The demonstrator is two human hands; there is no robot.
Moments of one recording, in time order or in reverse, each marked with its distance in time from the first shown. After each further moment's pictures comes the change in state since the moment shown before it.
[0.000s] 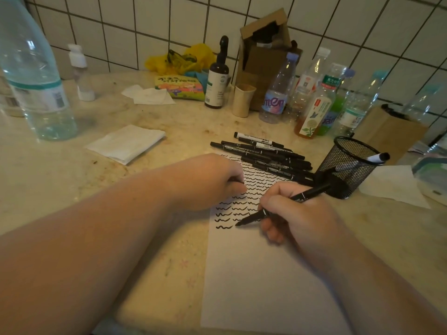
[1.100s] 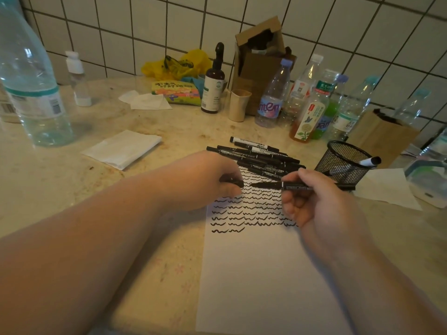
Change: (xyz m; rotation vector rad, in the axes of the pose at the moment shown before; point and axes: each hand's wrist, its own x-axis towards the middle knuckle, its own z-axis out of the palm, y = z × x) left_hand 0.000 0.000 -0.007 -0.147 0.043 -0.038; right_hand 0.006 -0.007 -0.016 0.368 0.280 -0.098
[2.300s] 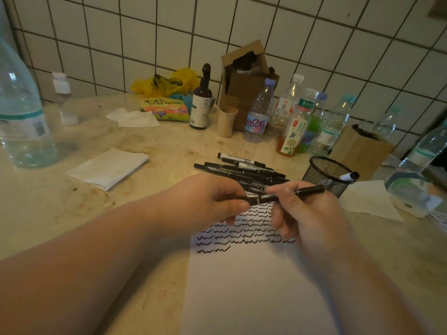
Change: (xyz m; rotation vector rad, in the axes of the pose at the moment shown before) left_hand -0.009 0.023 0.002 -0.290 -0.051 0.078; right_hand 0.001 -0.013 -0.013 -0.264 -0.131 -0.228
